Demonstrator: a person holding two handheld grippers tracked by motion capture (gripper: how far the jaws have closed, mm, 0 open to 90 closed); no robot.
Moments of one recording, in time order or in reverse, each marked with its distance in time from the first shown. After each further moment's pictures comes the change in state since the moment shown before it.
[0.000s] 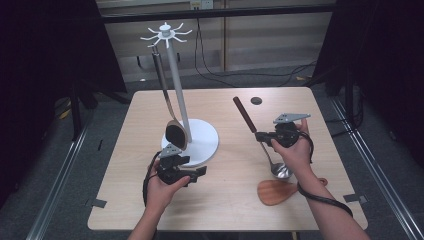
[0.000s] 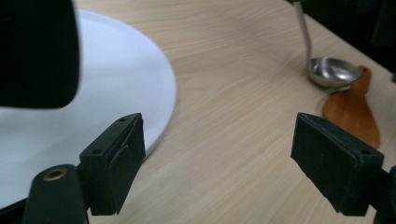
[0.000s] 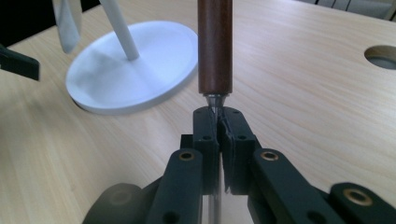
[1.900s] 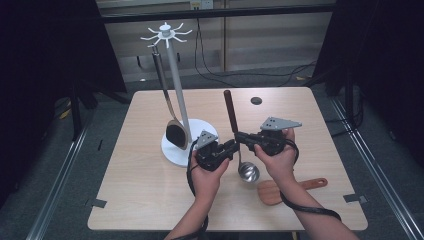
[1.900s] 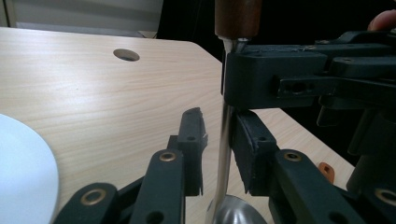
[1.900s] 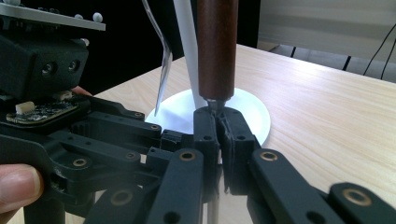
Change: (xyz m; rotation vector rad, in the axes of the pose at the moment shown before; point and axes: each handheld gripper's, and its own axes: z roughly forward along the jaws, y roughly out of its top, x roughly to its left) left arm -0.069 0.047 0.068 -0.257 -0.016 -0.074; right arm 0.069 0.020 -0.001 -0.231 0.115 -0.035
